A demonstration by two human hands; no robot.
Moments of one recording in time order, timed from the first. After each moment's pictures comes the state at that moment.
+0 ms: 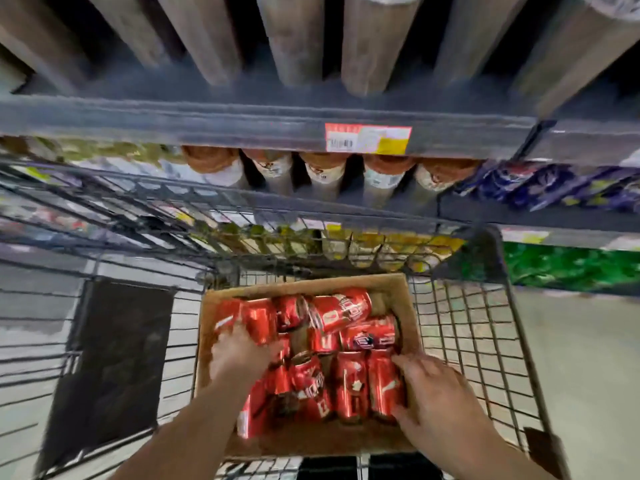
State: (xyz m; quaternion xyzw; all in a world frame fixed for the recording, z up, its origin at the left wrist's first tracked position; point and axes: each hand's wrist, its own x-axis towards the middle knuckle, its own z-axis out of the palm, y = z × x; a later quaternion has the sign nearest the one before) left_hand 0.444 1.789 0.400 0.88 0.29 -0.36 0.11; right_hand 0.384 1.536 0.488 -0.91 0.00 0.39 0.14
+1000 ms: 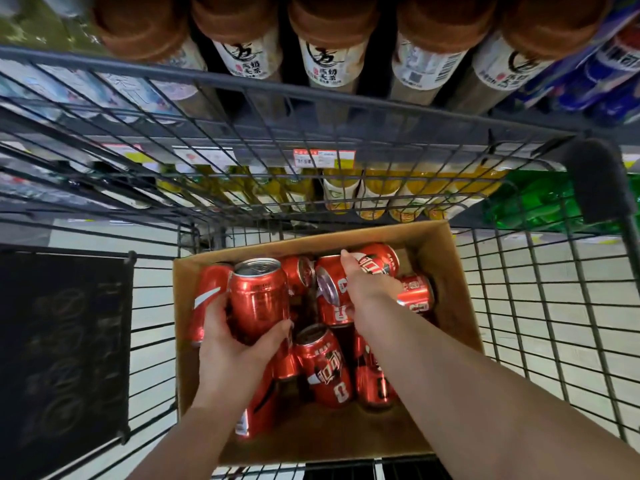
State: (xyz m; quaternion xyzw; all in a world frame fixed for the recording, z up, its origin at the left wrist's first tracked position) left_hand 0.418 1.793 0.376 0.80 0.30 -0.18 0.48; right_hand 0.486 1.639 0.323 -0.52 0.63 0.25 0.53
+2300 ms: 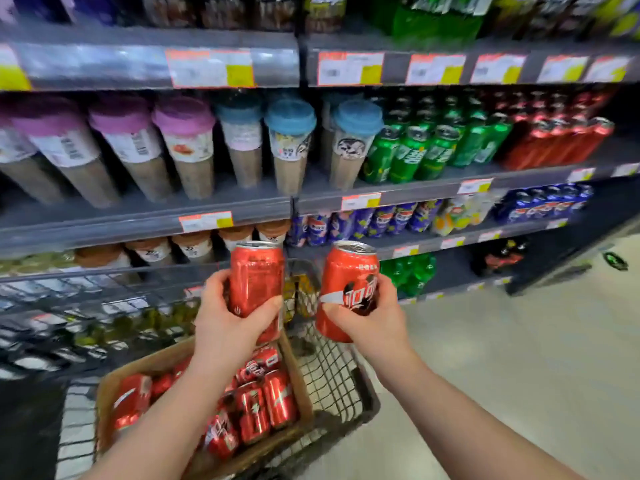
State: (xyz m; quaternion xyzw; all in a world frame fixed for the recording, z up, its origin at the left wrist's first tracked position) left_hand 0.385 1.632 0.635 0.81 0.02 -0.06 0.58; right_hand 0.320 1.469 0.649 -0.73 0.30 -0.10 0.61
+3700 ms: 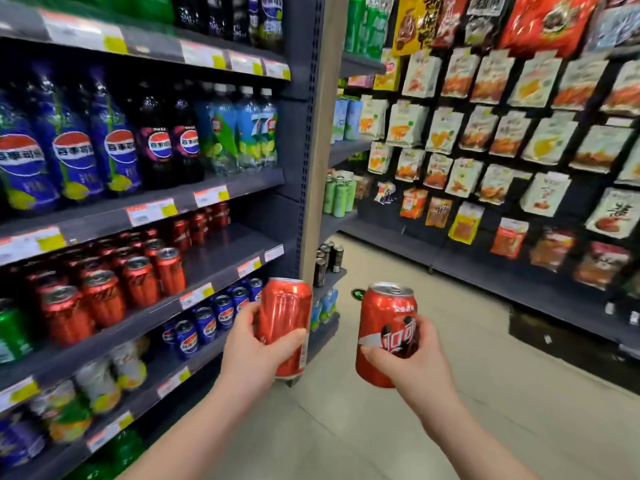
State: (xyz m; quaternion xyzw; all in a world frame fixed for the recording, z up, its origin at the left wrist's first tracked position) left_hand 0.142 0.881 0.772 0.66 -0.32 -0.28 0.62; right_hand -0.041 0.813 0.789 -0.62 0.49 -0.40 0.47
